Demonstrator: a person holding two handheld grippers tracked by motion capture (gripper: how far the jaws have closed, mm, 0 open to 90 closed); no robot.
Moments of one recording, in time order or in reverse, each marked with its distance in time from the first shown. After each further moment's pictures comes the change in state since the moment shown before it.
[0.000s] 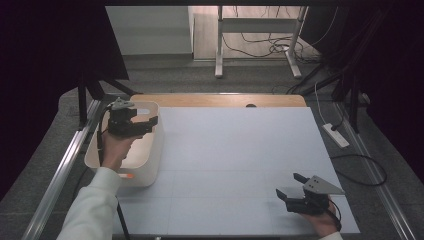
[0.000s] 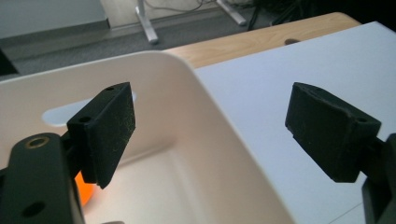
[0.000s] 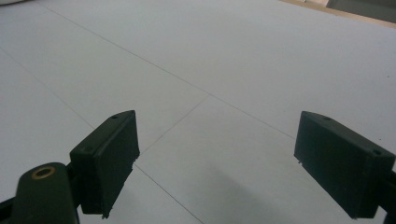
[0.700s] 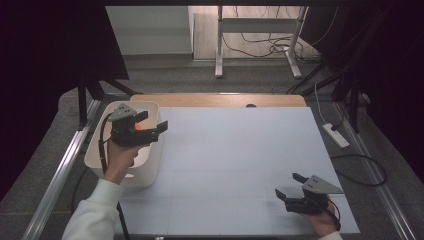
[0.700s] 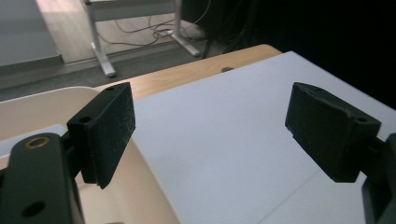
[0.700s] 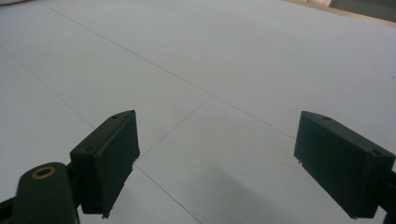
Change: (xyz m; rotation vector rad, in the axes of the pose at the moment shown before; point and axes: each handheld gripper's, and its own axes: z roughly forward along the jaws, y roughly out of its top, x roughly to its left) left arm -0.038 -0.006 -0.031 -0.132 -0.183 0.031; right arm 0.001 0.001 0.002 0.003 0.003 -0.005
